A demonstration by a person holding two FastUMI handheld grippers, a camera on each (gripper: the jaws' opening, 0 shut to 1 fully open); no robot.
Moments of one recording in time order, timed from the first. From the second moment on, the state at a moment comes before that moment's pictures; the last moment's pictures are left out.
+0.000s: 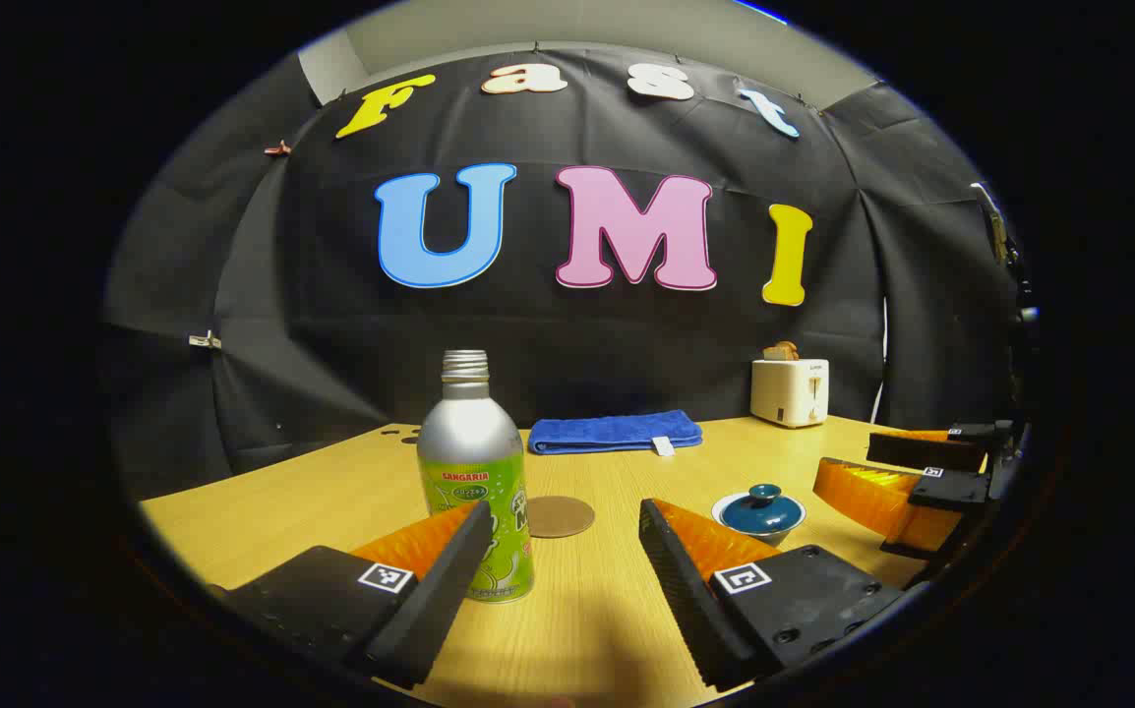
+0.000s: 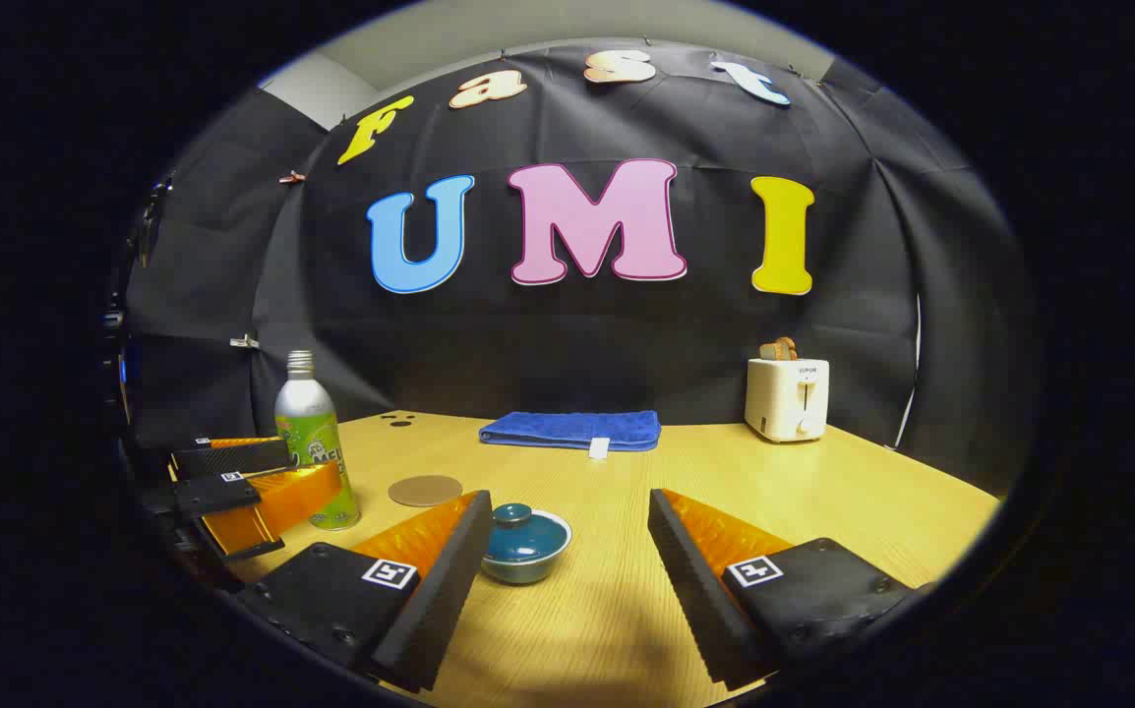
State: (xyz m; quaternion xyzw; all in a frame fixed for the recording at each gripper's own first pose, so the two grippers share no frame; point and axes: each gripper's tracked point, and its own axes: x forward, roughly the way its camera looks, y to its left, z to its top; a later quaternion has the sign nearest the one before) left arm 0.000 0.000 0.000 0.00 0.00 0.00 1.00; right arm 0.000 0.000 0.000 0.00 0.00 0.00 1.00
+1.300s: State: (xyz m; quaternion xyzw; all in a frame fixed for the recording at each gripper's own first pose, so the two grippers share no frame) left arm -0.003 -0.001 0.000 0.00 0.00 -0.01 1.00; right arm 0.003 0.024 -0.001 0.00 0.00 0.06 1.00
